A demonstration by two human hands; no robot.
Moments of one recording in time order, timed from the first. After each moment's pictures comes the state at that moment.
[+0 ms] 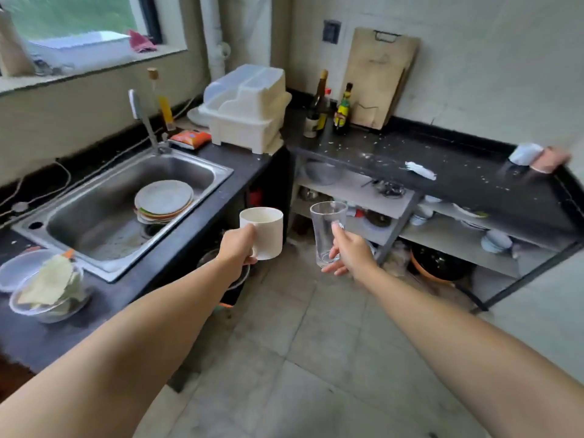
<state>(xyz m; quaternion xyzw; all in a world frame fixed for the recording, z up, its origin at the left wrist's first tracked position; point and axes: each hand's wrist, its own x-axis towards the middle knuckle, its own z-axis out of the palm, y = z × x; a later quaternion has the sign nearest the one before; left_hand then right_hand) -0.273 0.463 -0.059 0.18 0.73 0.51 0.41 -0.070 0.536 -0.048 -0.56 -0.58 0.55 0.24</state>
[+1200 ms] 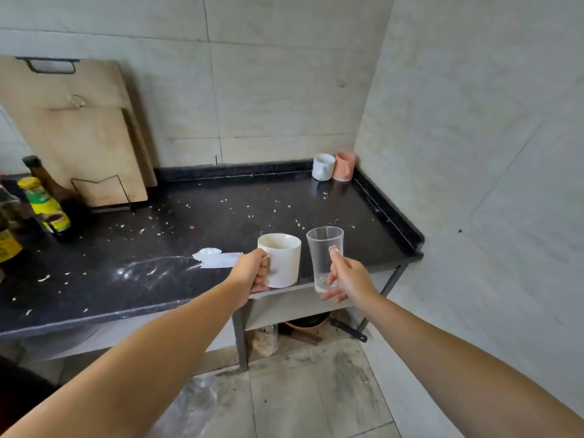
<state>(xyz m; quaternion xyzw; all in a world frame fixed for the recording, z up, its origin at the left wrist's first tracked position) 0.117 1.096 -0.061 0.41 0.57 0.28 0.66 0.307 1.021 -0.044 -0.73 -0.36 0.44 0.38</state>
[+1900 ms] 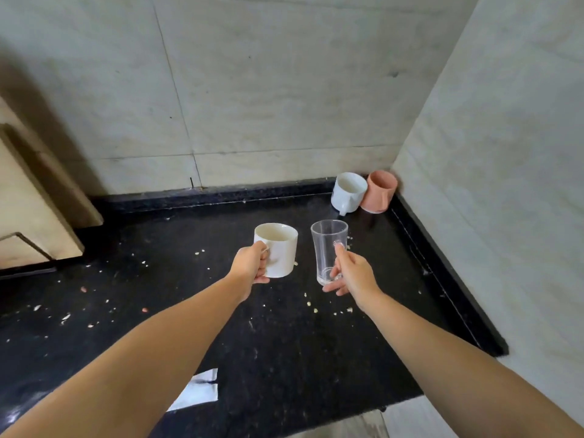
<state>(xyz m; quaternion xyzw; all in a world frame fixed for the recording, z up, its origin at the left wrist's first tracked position) 0.207 1.431 -0.108 0.38 0.63 0.27 0.62 0.398 1.369 -0.096 -0.76 -0.31 0.46 0.34</state>
